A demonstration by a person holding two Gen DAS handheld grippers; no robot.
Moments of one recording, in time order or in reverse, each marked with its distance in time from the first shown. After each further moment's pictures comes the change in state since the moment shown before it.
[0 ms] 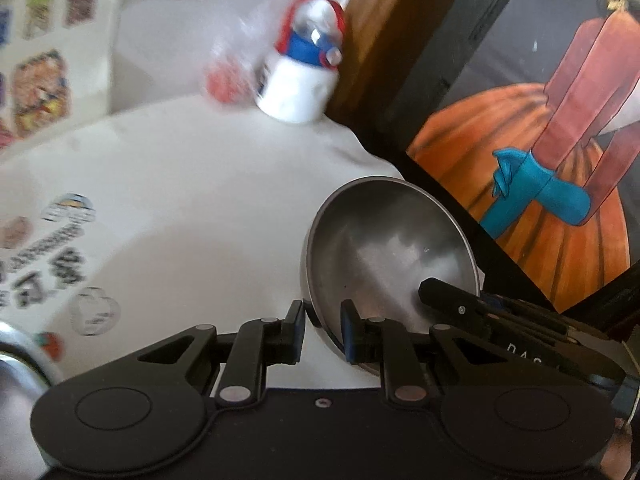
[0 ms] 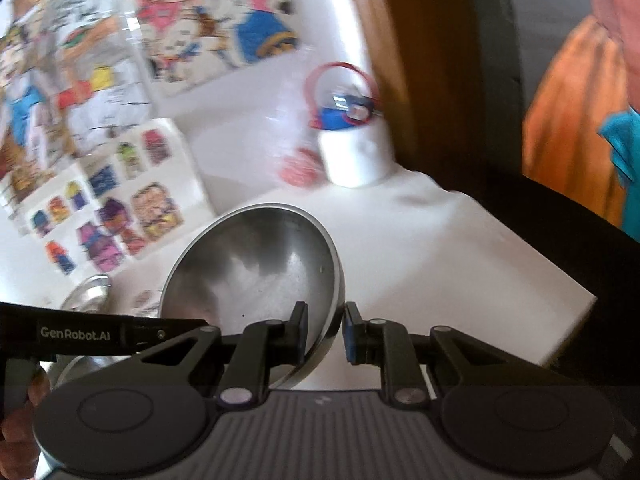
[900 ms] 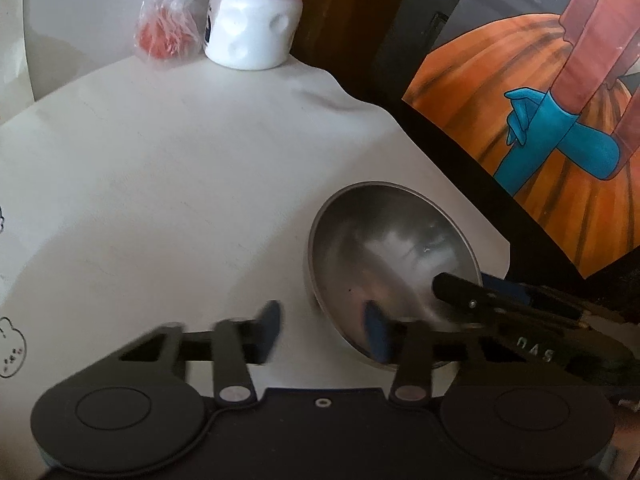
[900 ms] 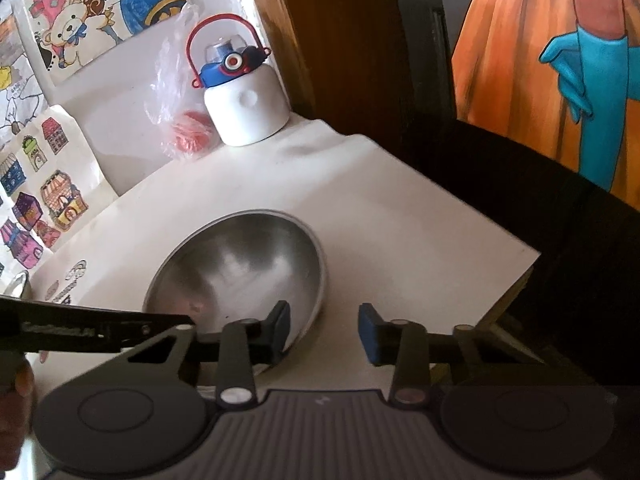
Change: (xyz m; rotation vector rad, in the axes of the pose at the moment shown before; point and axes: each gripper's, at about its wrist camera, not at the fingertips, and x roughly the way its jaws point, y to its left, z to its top) left arm 0.113 -0.036 0.008 0.071 0.146 0.014; right arm 0.048 -0.113 -0.026 0.122 0.103 -0.122
